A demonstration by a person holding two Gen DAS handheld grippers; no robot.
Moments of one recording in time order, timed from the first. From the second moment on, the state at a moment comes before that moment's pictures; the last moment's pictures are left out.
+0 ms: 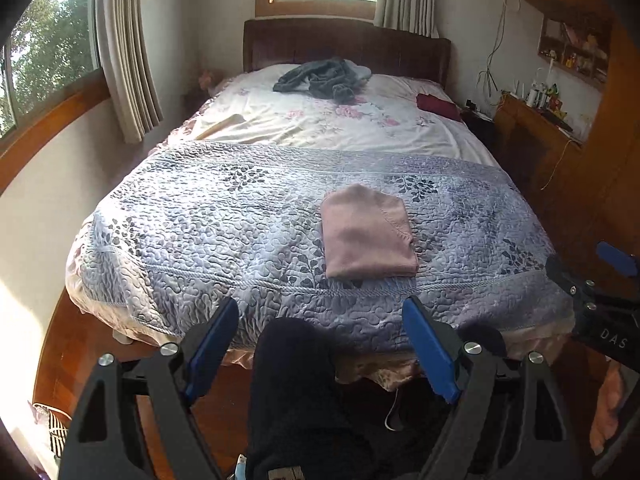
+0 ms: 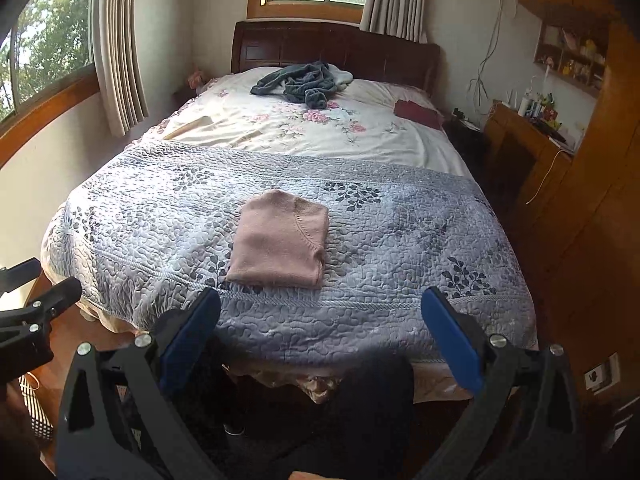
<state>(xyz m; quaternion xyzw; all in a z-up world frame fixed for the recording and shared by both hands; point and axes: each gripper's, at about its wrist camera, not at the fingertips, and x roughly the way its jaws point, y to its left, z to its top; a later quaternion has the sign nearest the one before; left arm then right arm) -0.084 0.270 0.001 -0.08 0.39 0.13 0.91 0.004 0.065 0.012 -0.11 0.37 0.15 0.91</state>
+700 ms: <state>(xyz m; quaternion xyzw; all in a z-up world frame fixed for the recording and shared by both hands) -0.055 0.266 -0.018 -0.09 0.43 0.12 0.89 0.025 0.079 -0.004 -0.12 0.40 0.15 0.90</state>
